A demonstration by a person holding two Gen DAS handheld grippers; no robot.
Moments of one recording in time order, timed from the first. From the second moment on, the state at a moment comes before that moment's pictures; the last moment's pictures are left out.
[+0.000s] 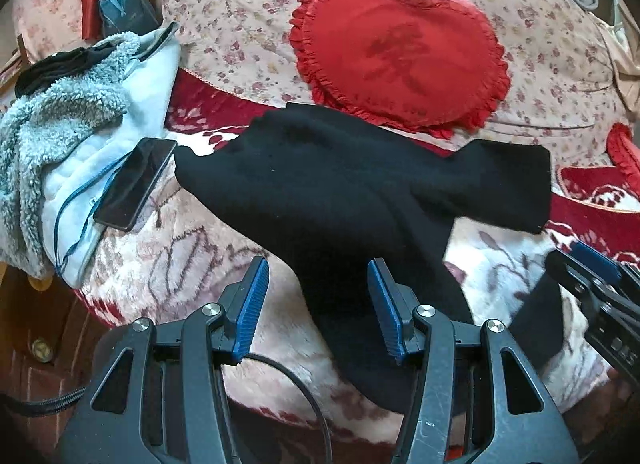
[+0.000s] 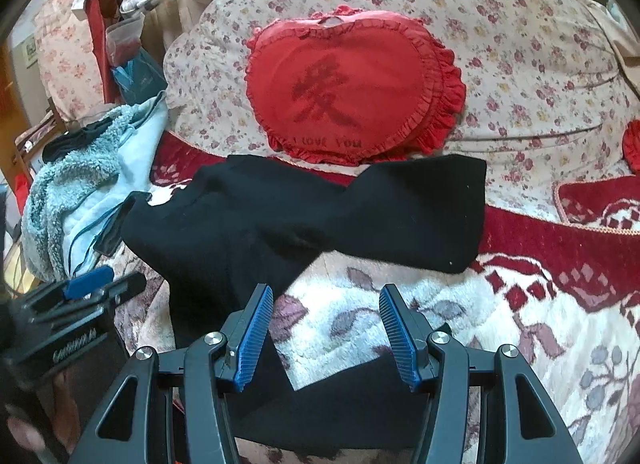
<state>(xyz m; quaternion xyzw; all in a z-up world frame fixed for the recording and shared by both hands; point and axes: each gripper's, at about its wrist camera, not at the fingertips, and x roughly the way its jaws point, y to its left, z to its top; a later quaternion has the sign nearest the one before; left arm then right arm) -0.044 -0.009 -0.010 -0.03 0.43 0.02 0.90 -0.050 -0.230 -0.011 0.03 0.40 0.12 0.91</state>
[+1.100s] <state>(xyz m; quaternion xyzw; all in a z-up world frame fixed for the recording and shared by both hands) -0.016 0.018 -0.043 -0.02 0.45 0.03 0.89 -0.037 -0.312 -0.078 0.14 0.51 0.07 0.85</state>
